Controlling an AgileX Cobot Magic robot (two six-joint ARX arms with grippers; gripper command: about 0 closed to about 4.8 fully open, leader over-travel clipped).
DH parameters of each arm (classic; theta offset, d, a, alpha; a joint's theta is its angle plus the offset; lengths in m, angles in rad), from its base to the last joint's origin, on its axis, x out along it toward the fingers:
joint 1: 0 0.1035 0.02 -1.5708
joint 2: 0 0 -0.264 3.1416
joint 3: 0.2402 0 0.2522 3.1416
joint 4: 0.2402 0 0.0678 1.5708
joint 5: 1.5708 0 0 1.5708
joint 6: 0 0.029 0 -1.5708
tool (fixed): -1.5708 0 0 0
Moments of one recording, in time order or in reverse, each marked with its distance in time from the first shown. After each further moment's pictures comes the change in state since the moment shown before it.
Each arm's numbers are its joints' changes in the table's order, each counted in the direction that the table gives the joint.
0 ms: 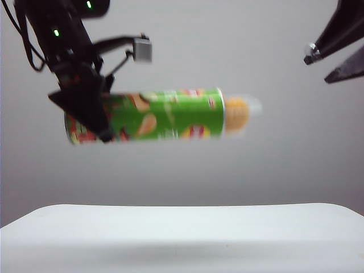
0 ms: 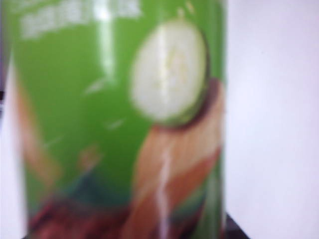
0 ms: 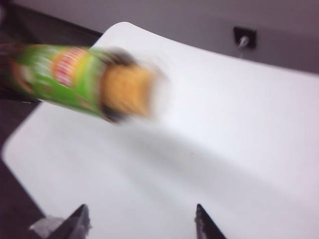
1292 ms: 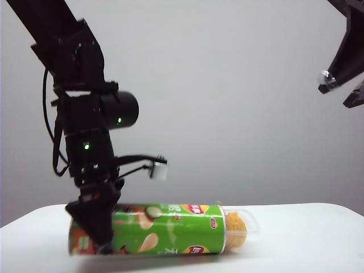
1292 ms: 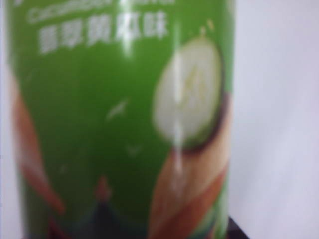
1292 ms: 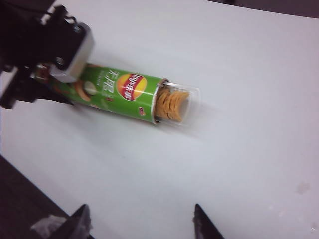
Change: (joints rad) left arm -0.003 0.422 0.001 -0.120 0.028 -0.054; right arm 0.108 -0.081 -0.078 0.105 -0.164 0.050
